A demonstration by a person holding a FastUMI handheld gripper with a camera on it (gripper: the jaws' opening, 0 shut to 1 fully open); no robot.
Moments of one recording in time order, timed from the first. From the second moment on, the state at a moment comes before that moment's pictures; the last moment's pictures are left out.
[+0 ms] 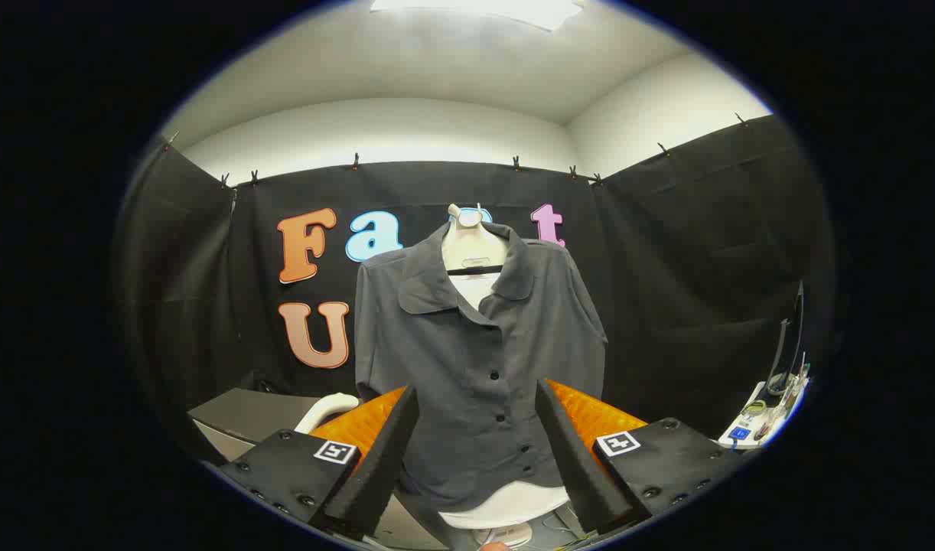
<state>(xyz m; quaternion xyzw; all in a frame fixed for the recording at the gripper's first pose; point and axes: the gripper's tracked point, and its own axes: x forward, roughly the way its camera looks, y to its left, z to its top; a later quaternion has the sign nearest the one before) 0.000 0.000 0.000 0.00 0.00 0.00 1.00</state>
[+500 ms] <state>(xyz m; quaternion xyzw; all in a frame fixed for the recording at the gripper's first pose) 0.004 0.023 -0.004 -0.01 0.01 0.01 1.00</state>
